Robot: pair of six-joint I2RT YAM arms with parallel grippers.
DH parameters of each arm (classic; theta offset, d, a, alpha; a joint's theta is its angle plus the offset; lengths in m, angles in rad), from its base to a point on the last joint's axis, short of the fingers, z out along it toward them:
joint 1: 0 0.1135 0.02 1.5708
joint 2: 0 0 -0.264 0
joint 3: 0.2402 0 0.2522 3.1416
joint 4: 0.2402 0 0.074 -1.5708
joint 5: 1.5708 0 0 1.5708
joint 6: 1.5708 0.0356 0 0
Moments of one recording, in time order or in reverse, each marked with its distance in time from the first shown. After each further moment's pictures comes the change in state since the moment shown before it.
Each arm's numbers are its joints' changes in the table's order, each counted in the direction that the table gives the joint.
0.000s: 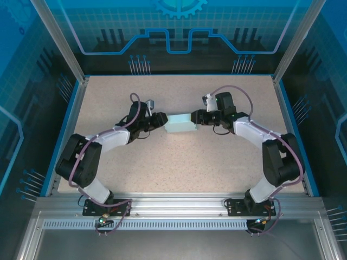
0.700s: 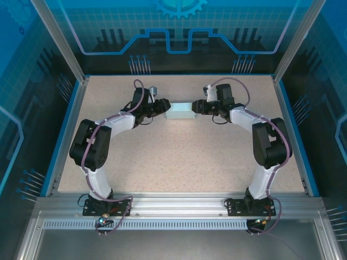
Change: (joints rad) left arm 0.047 -0.205 0.241 0.021 0.039 0.062; right arm -0.068 -0.211 0.154 -0.078 -0.018 -0.058
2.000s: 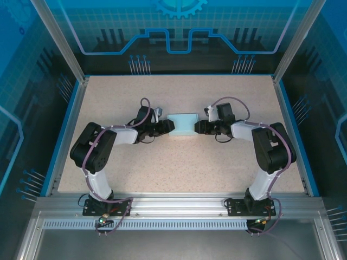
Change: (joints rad) left arm -0.073 0.023 -0.261 -0.116 0.079 -0.010; right arm 0.014 0.078 -0.299 -0.033 0.012 -0.033
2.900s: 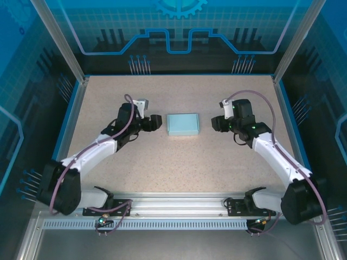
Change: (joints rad) left arm 0.029 0.529 -0.078 0.306 -0.309 0.363; right arm 0.007 0.576 0.005 0.425 0.479 -0.272
